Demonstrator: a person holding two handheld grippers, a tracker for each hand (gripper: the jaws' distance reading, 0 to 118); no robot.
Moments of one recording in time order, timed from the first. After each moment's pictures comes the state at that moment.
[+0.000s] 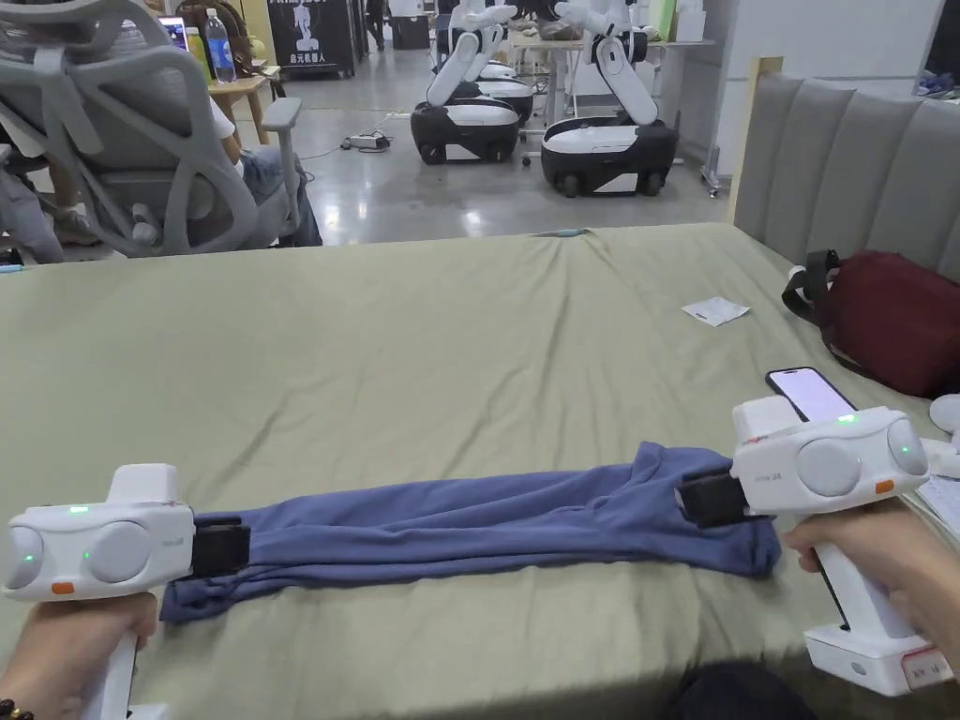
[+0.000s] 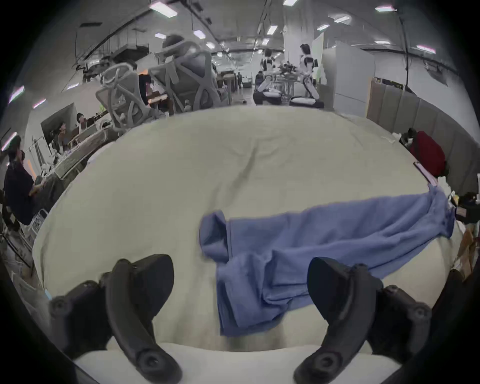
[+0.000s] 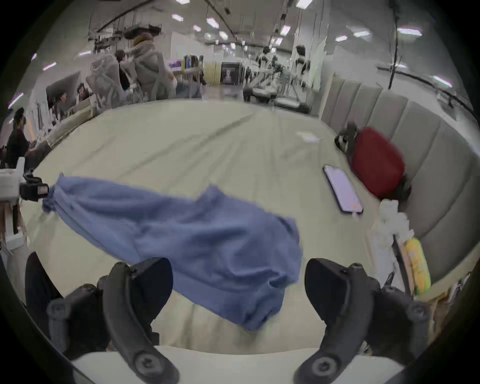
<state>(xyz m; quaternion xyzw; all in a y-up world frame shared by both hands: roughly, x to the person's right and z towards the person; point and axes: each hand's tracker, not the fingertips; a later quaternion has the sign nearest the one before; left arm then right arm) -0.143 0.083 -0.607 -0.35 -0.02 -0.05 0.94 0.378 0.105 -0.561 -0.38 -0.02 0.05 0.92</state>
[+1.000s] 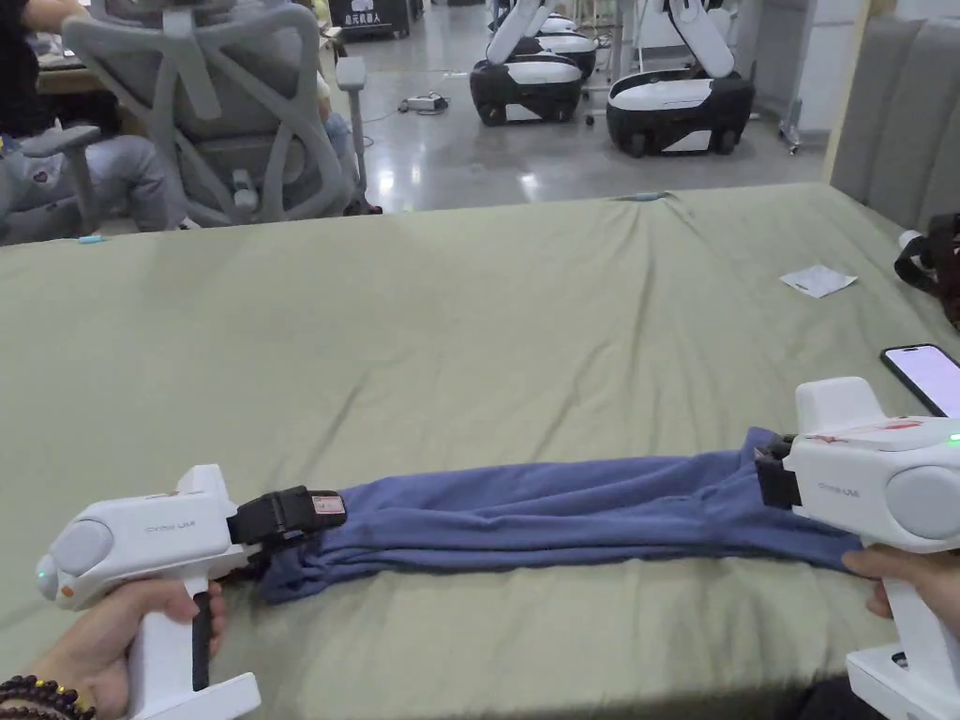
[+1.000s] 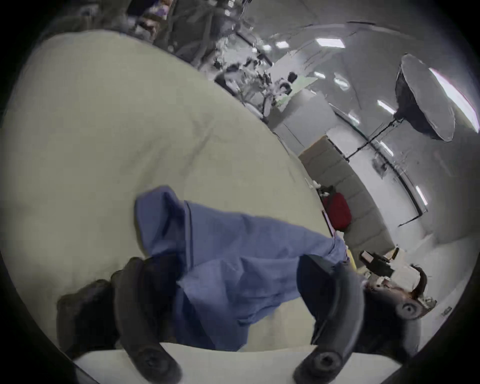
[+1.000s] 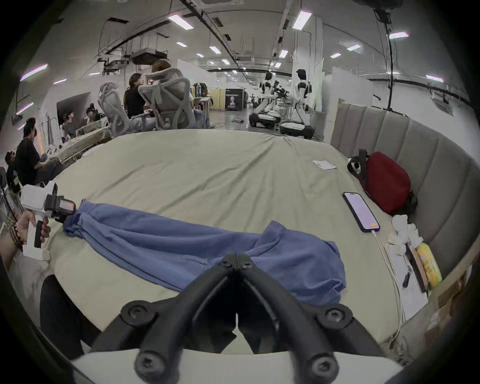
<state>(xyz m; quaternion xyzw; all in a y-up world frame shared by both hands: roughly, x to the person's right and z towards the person) -0.243 0.014 -0.661 -0.40 -0.27 0.30 0.82 0.297 0.114 -0.545 -0.32 0.01 0.03 0.95</state>
